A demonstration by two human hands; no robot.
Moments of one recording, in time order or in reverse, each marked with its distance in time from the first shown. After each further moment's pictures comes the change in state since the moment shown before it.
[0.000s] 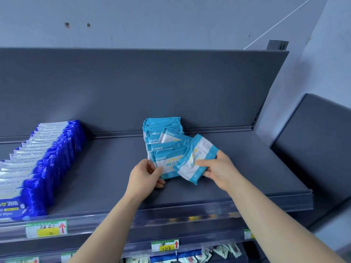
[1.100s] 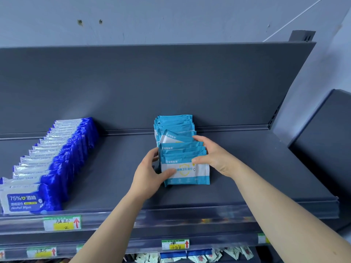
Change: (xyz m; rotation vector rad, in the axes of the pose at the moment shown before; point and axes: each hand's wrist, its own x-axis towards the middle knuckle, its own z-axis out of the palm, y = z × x) left_hand 0.010 -0.009 -0.019 0.175 -0.016 0.242; right_hand 0.040 -0.011 0.020 -0.571 -0.388 -0.130
